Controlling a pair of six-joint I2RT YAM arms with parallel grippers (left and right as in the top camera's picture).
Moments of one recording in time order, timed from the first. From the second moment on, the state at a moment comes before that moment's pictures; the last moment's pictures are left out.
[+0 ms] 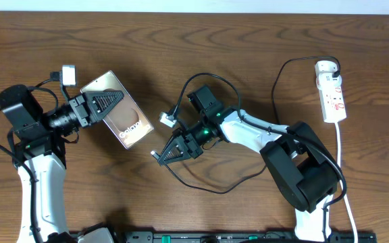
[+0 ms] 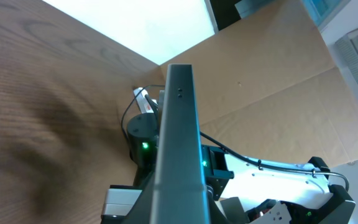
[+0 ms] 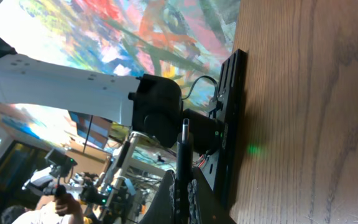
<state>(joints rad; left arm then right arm) 0.42 1.27 0.79 0.03 1.48 -0.61 0.67 2.05 1.20 -0.22 -1.53 -0.04</state>
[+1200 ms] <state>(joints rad) 0.42 1.44 0.79 0.03 1.48 -0.48 0.64 2.05 1.20 0.15 -1.54 0.28</state>
